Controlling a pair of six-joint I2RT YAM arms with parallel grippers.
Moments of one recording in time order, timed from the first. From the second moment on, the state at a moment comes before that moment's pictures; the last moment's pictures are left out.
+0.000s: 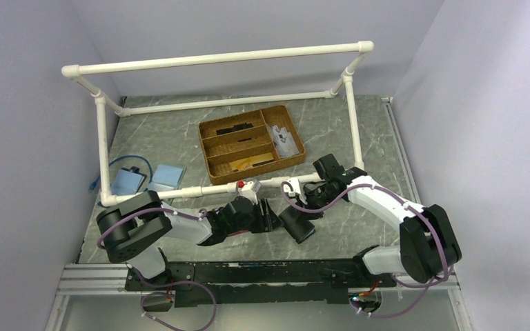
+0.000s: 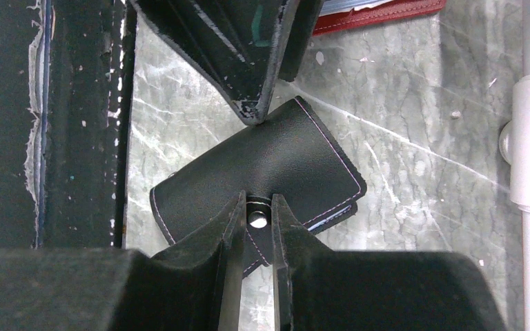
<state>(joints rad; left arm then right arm) -1.06 1.58 0.47 0.62 -0.02 -1.04 0.47 1.33 0.76 -0.70 -0.80 -1.00</state>
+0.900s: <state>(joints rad) -1.03 1.64 0.43 0.86 0.00 -1.17 0.48 1.34 0.77 -0.62 -0.83 -0.85</state>
